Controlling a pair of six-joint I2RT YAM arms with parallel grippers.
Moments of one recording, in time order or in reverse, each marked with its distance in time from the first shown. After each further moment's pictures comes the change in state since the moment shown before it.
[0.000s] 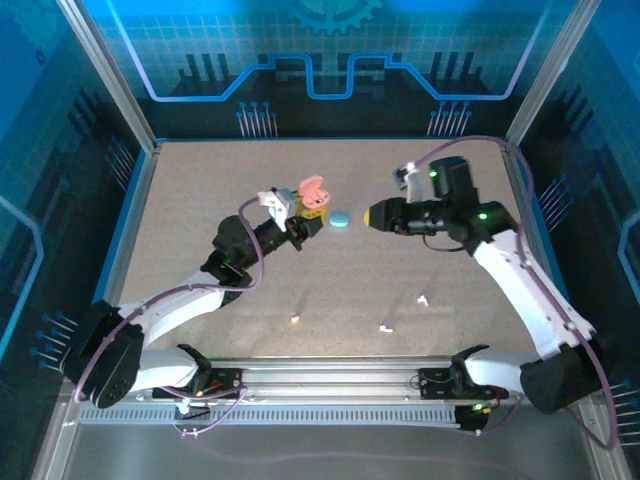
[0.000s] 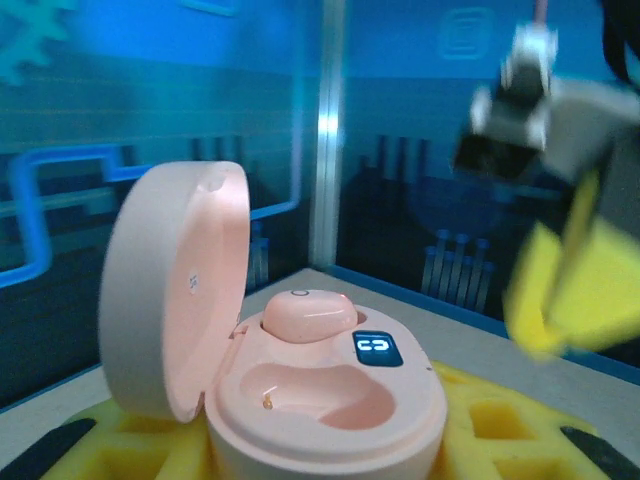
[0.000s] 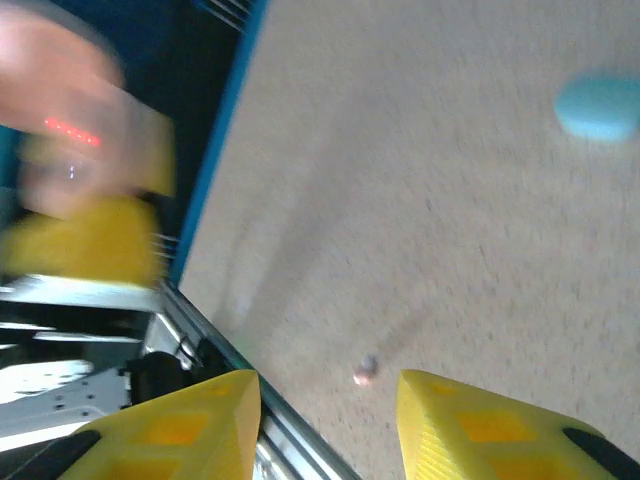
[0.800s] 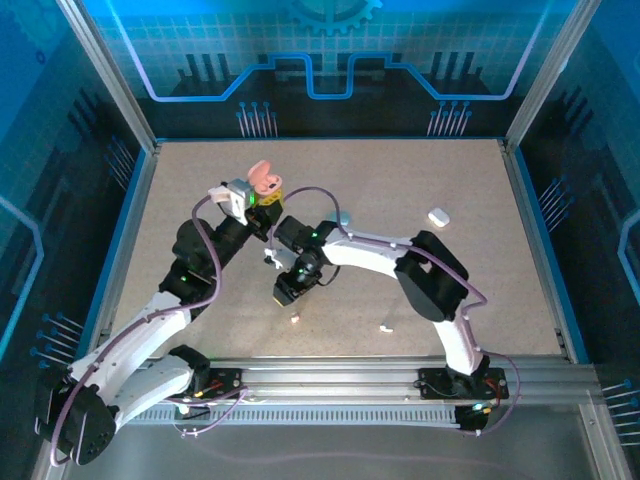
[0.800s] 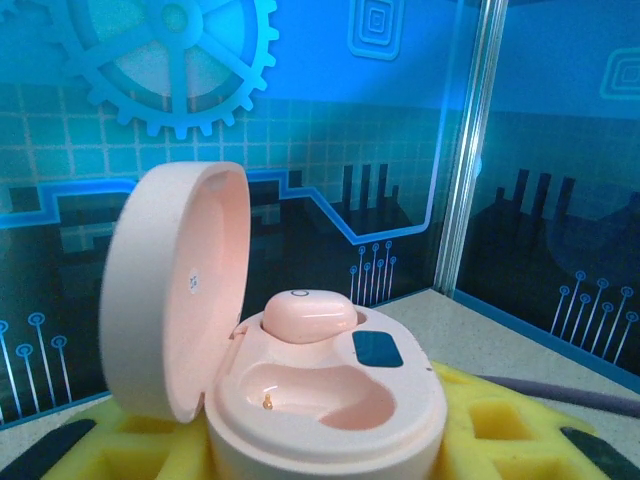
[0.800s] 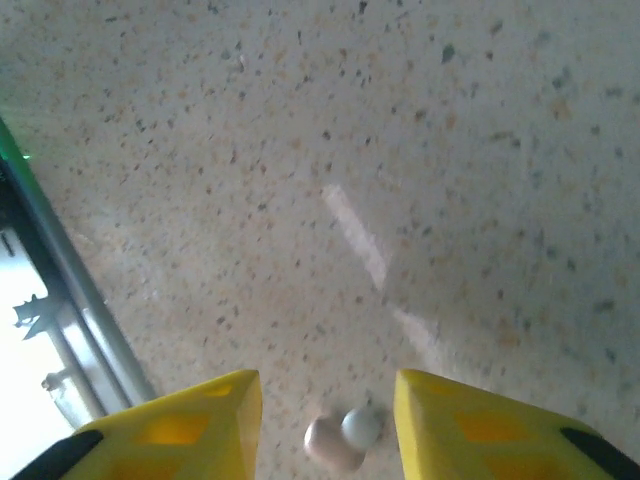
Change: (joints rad) left arm 0.099 -0.301 0.008 -0.318 -0.167 0.011; right arm 0.541 0.843 0.367 -0.034 0.145 -0.342
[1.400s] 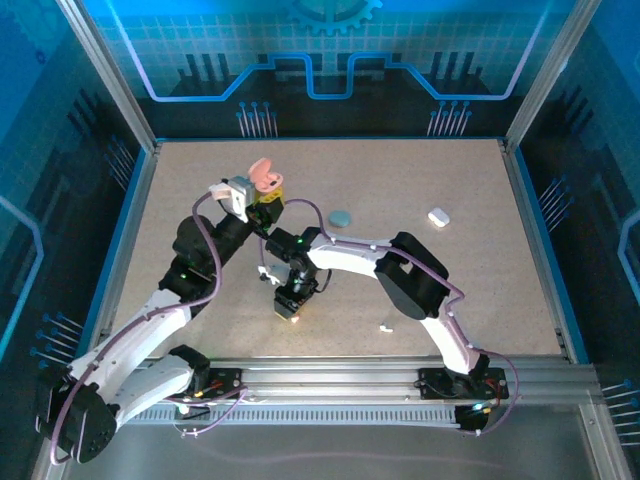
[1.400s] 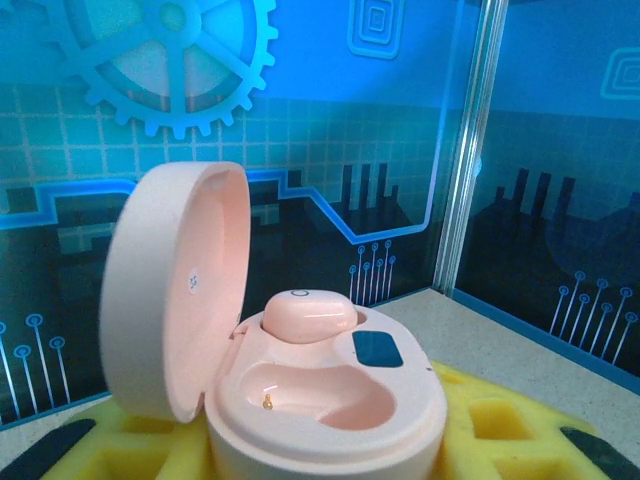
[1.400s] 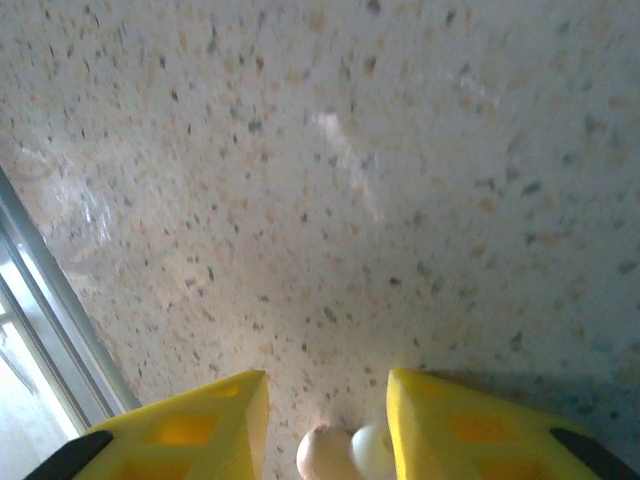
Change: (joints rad) left arm 0.000 0.017 0.027 -0.016 0.002 -0.002; right arm 0.038 0.085 0.048 -0.128 -0.013 -0.112
